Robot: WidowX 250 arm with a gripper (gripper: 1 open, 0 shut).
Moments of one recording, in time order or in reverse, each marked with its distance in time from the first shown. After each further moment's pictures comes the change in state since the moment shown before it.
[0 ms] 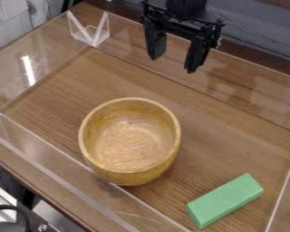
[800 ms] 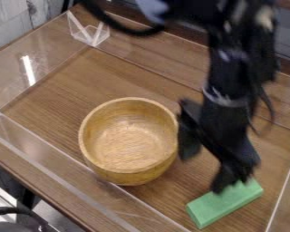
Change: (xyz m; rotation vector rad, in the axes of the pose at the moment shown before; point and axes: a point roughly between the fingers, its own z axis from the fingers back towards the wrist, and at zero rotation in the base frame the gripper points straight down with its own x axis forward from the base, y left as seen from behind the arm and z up) arm -0.086 -0.108 -0.066 0.004 -0.017 -0.434
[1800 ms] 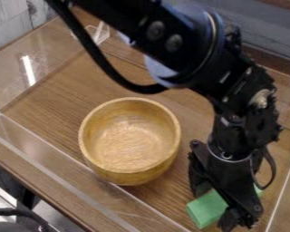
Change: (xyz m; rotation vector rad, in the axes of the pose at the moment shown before) arm 0.005 -0.008 -0.039 -0.011 -0.089 -0.032
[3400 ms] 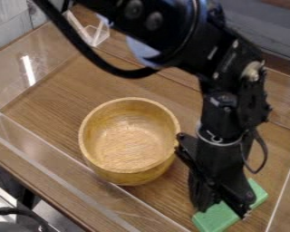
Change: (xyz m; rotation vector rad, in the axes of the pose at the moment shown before) arm -0.011 0.008 0.020 -0.048 0.057 0.098
